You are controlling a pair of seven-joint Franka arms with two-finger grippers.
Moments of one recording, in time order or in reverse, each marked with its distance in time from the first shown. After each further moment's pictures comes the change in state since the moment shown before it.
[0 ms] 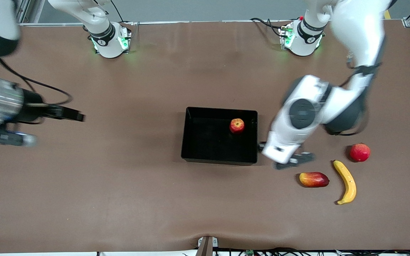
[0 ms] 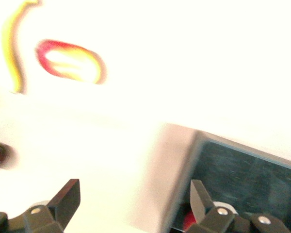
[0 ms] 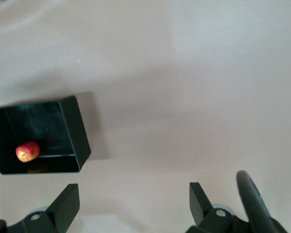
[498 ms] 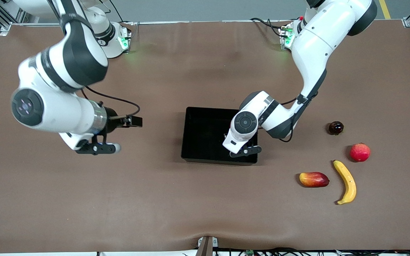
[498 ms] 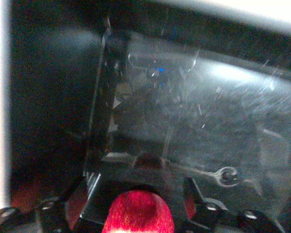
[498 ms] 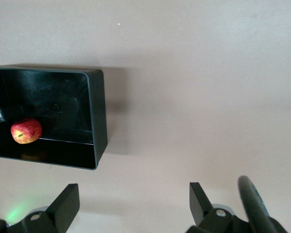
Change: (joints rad) left arm -0.216 0.208 -0.012 -0.107 -0.008 0.222 -0.210; right arm 0.250 0.108 0.007 -0.087 0.010 0.151 0.011
